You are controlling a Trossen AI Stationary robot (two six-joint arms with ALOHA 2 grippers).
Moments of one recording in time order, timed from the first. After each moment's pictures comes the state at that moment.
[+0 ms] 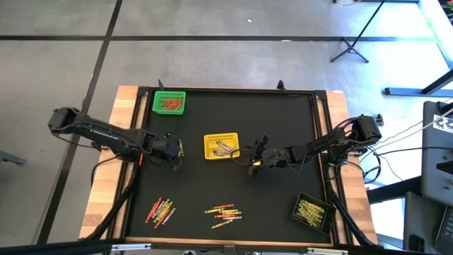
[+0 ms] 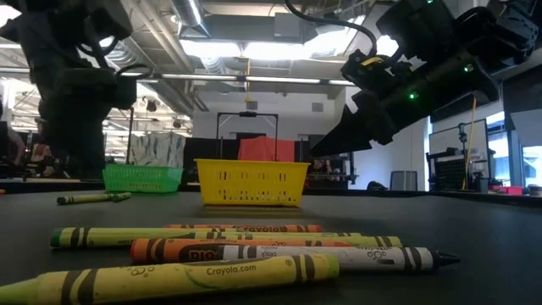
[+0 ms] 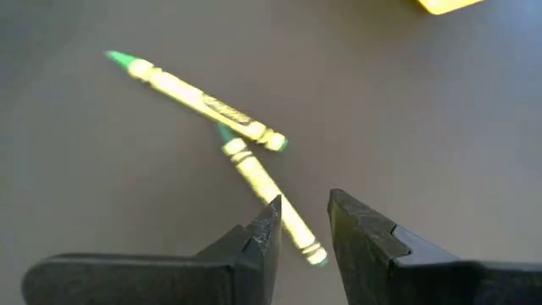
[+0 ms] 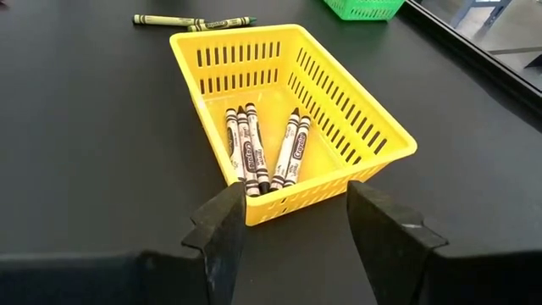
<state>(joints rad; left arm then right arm) -0.13 1.03 0.48 -0.58 -0.15 -0.94 0.18 1.64 0.59 0.52 0.48 0.13</state>
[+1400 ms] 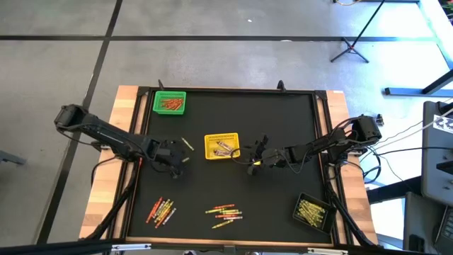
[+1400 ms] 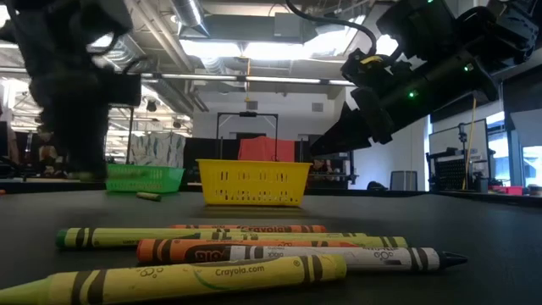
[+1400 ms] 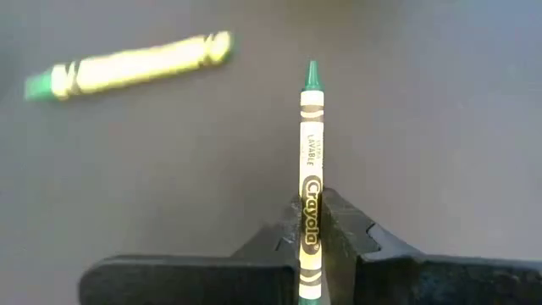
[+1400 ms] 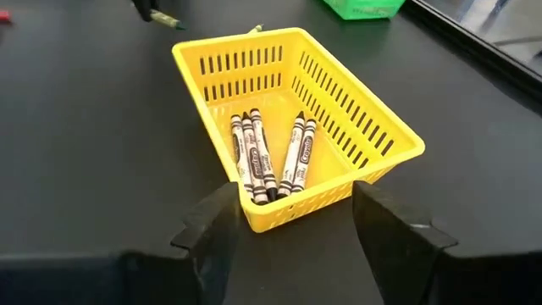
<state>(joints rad) -0.23 1.16 0.49 -0.48 -0.20 -0.76 0.18 1.64 0.59 0.53 0.47 0.17</state>
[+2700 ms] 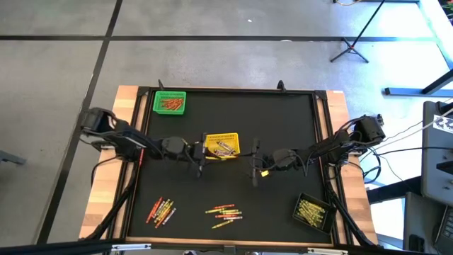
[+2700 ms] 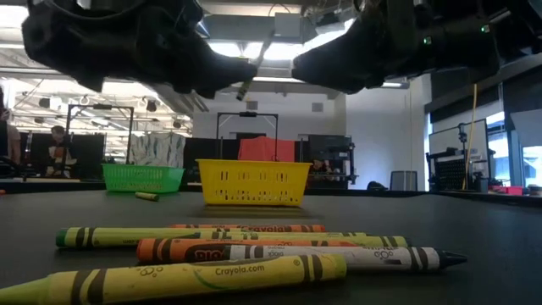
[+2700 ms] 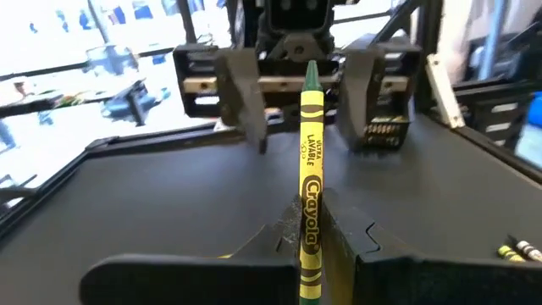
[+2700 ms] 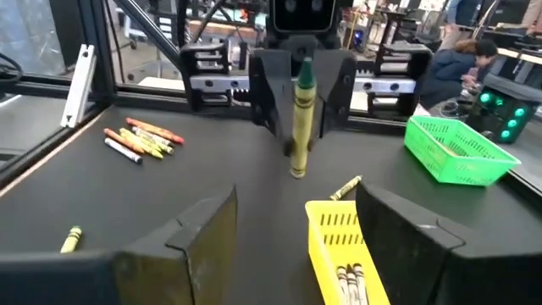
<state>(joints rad) -0.12 1.55 0.44 1.02 -0.06 0.12 0.26 1.61 0.59 0.89 0.27 -0.09</state>
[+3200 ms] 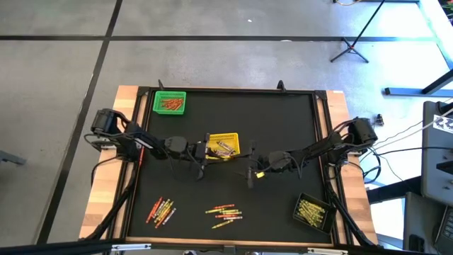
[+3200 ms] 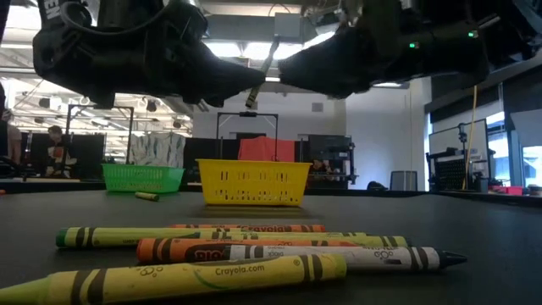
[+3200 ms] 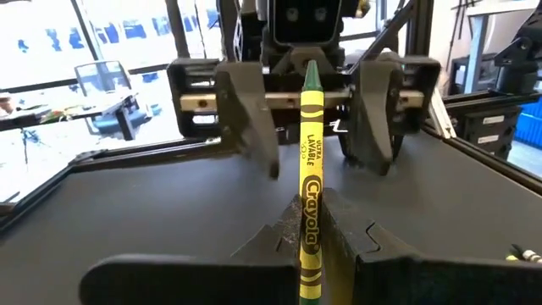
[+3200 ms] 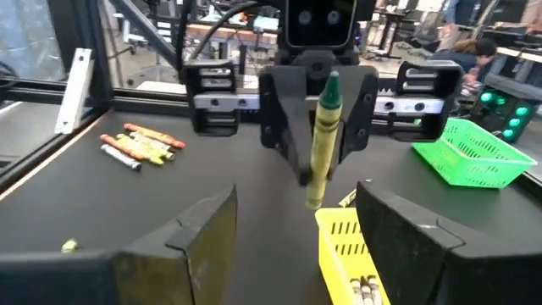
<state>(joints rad) -0.08 1.68 0.44 1.20 0.01 0.12 0.26 1.70 0.64 0.94 0.28 -0.07</state>
